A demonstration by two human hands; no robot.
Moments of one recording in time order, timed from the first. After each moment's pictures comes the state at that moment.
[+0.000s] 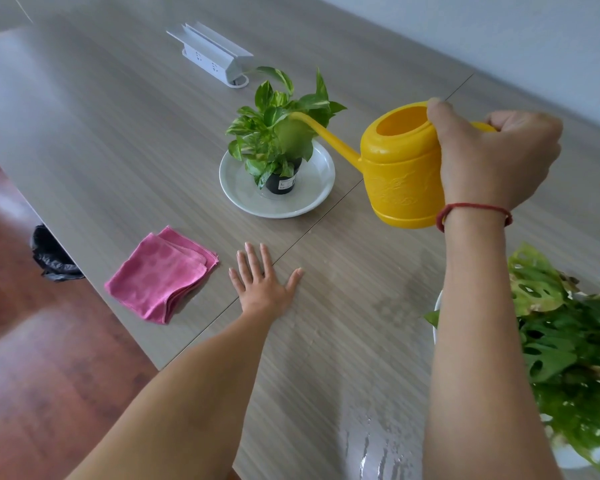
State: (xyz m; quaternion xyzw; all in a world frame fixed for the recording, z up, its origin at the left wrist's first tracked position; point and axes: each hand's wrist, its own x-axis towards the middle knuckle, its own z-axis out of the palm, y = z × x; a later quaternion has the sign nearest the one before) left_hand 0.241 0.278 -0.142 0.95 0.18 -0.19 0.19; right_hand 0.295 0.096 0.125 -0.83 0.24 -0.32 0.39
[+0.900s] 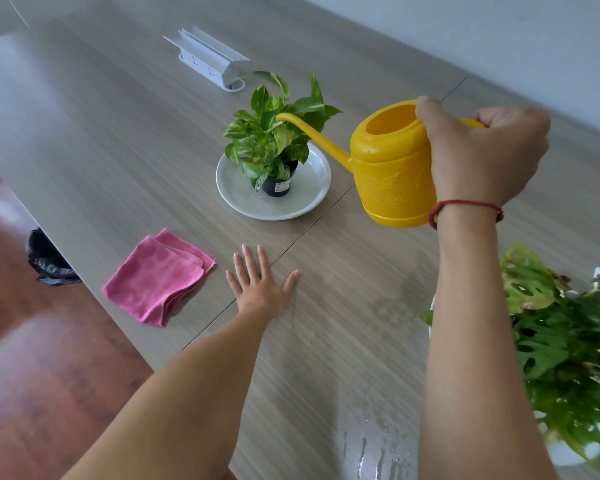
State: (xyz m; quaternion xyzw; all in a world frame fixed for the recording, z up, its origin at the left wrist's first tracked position) left_hand 0.242 0.281 -0.140 0.94 0.17 -0.21 0.19; right_hand 0.297 0.099 0.127 -0.84 0.23 -0.32 0.38
